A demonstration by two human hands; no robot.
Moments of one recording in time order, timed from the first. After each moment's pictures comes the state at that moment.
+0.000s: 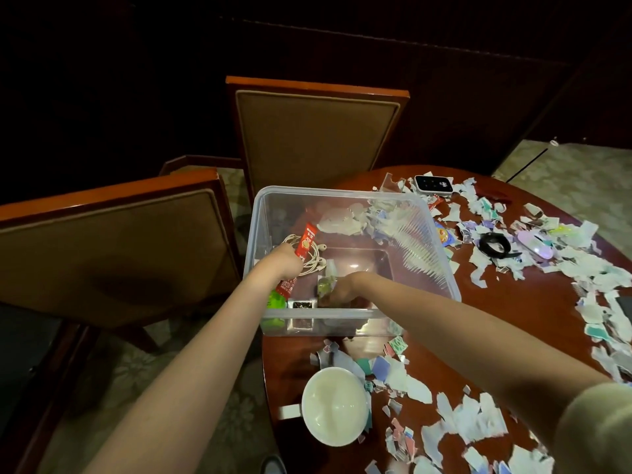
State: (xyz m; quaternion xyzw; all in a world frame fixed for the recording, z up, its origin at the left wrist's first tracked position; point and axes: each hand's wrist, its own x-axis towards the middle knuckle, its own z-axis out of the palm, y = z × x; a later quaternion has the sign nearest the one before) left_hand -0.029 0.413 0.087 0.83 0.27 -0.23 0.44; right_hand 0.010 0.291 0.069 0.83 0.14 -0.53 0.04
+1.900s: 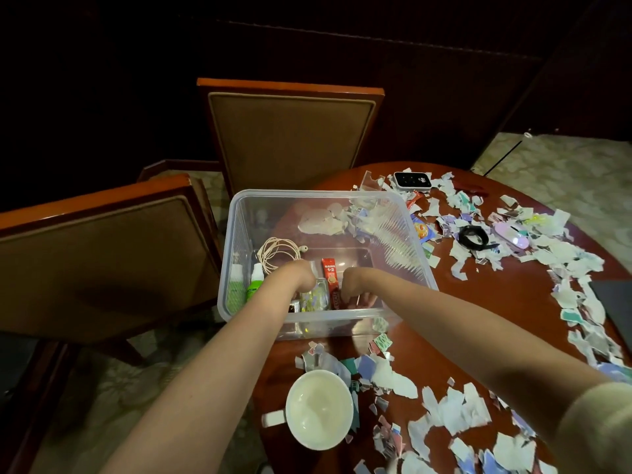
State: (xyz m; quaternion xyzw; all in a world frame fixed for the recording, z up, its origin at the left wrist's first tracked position) left_hand -0.023 0.360 0.107 0.89 0.16 -0.35 0.24; right_hand 0.036 0.251 0.065 0.88 0.09 -0.47 0.00
